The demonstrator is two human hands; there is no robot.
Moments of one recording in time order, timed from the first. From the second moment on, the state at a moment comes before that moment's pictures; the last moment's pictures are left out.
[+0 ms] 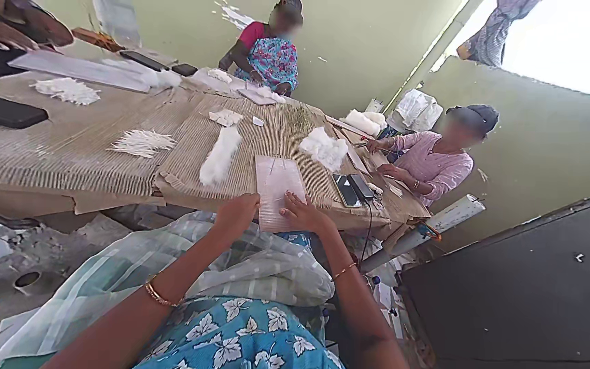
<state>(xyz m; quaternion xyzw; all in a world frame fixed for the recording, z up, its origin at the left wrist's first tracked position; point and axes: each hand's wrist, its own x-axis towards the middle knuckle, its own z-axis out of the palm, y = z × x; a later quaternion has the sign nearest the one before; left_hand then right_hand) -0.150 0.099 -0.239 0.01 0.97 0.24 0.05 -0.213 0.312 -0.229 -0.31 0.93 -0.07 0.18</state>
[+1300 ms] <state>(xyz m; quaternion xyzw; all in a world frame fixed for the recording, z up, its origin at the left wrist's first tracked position) -0.158 0.086 -0.254 0.00 0.97 0.26 0.00 -0.247 0.289 -0.242 -0.28 0.95 -0.08 0.14</state>
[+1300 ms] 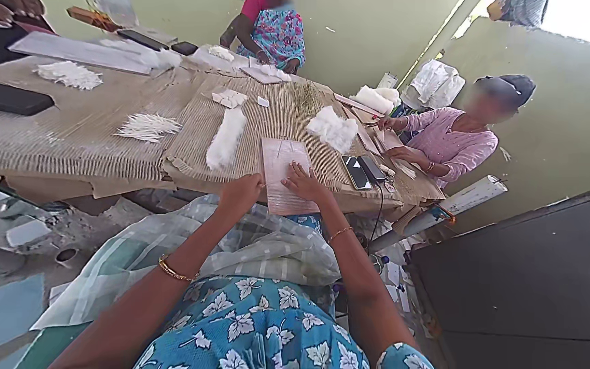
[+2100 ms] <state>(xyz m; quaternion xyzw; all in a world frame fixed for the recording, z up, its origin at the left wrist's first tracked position) -0.167 0.078 -0.259 0.01 0.97 0.25 0.00 -0.275 0.305 -0.258 -0.27 0.95 -0.08 0.13</state>
